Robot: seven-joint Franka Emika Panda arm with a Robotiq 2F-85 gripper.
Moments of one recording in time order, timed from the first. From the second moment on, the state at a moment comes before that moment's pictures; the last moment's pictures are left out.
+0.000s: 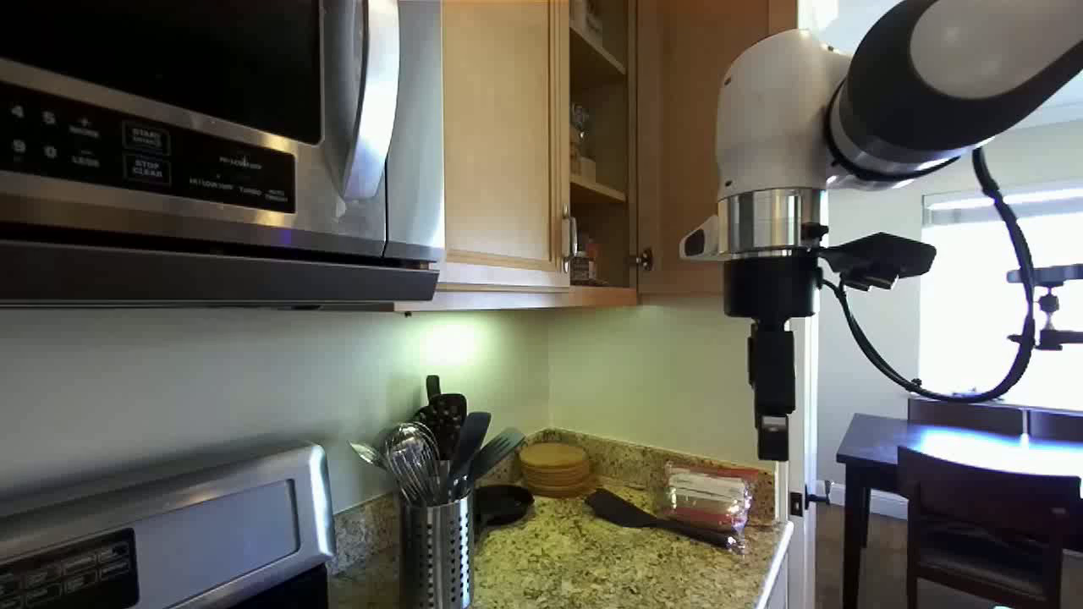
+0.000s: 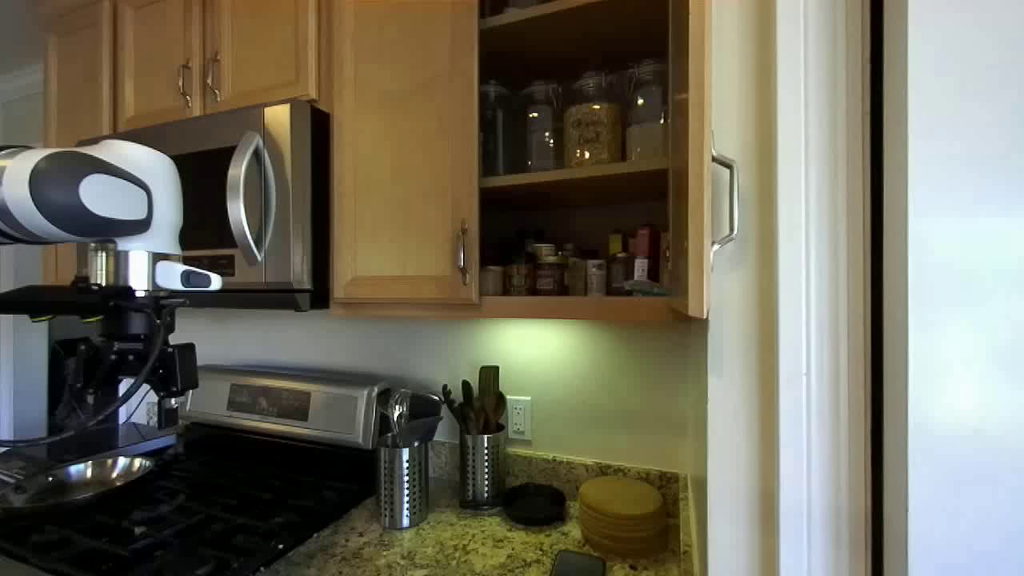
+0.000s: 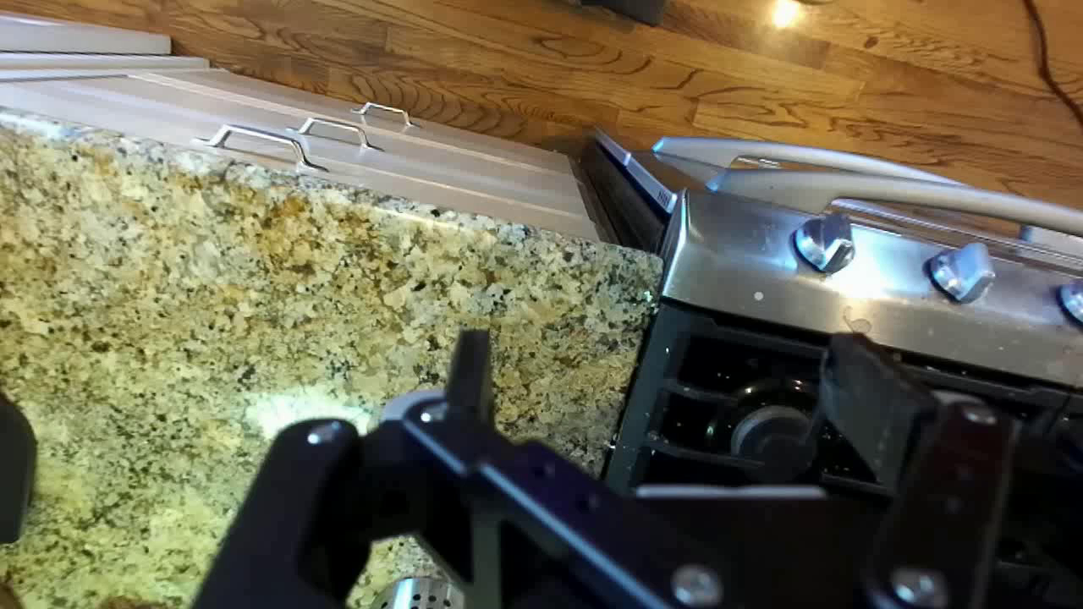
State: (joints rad) arm 0.25 -0.65 0.25 -2.54 0.17 1.91 0.07
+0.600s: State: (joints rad) arm 0.25 -0.65 0.25 -2.54 0.16 1.91 0.07
